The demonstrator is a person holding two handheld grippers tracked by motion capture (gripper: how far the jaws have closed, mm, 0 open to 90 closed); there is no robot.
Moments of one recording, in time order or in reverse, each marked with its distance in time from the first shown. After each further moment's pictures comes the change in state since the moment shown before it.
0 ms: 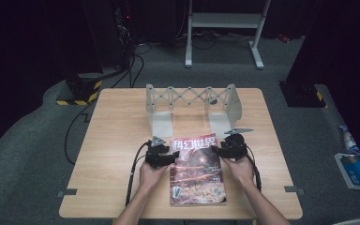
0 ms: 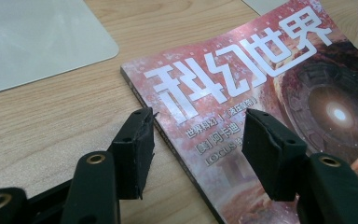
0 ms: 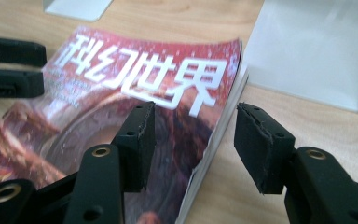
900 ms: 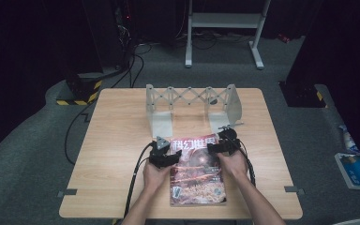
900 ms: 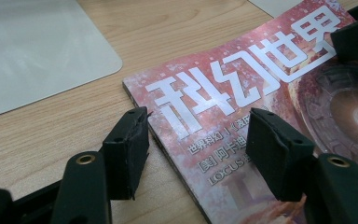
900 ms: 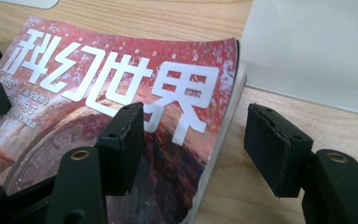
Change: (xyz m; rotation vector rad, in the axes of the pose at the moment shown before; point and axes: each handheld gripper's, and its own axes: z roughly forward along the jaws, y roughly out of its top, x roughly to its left) left arm -0.012 -0.001 0.010 -0.035 0.090 0.064; right arm -0.004 0.017 0.036 0.125 -0.043 0.066
